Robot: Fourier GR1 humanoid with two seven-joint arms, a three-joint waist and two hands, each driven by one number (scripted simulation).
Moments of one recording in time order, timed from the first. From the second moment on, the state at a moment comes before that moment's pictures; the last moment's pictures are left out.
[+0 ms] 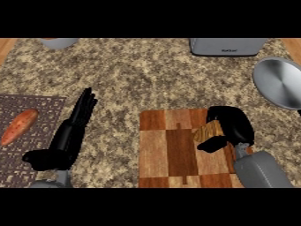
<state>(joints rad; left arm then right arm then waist) -0.02 0.08 -0.15 -1.62 0.03 0.04 -0.06 -0.25 -0.21 0.26 -1.31 0.92 0.01 0.29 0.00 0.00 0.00</state>
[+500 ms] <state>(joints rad) -0.03 0.08 -0.13 -1.56 0.03 0.03 -0.11 -0.42 -0.20 0.16 -1.37 1.02 -0.11 0.43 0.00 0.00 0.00</state>
